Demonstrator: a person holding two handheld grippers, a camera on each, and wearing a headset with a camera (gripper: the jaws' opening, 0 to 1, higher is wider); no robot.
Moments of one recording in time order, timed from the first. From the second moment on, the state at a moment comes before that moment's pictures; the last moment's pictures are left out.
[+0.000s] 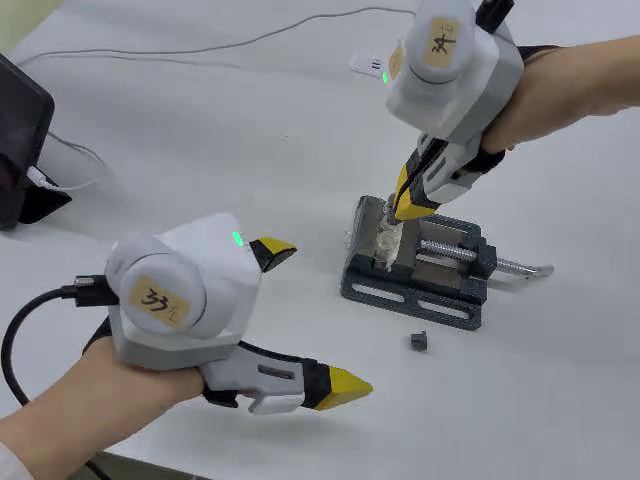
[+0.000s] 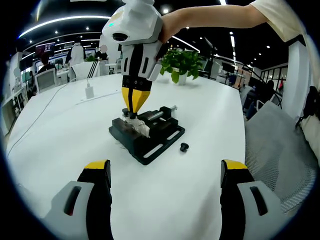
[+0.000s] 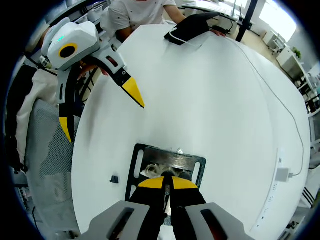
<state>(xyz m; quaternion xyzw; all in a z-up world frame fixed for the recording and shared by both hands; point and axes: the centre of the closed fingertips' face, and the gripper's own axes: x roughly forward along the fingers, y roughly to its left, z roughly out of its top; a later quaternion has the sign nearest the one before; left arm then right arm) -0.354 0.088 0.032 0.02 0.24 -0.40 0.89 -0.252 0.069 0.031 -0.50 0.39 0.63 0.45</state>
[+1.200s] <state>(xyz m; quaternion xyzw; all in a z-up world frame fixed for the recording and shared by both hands) -0.325 0.091 0.039 0.00 0.22 -0.38 0.90 -0.254 0.070 0.029 -0.47 0.41 0.64 0.45</state>
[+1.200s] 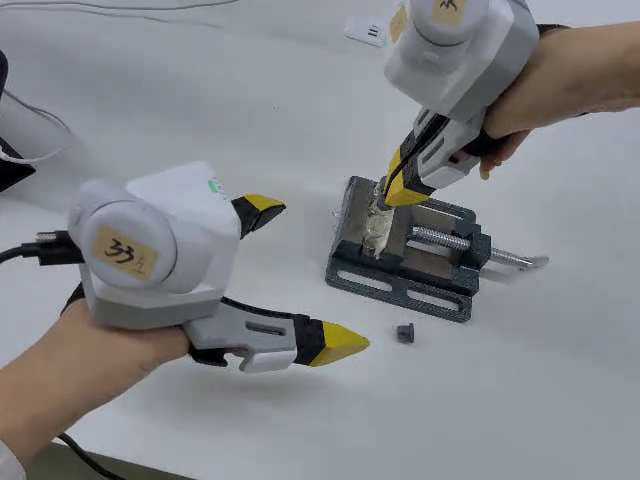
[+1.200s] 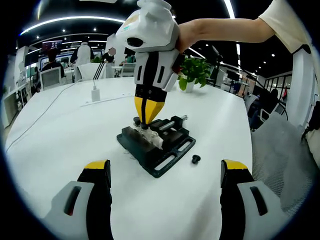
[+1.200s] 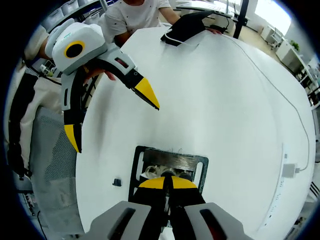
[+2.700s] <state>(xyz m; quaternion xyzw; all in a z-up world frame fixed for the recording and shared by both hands) -0.320 0.084 0.058 0.01 0.21 -0.38 0.90 -0.251 0.069 0.027 -0.48 0.44 0.62 0.44</state>
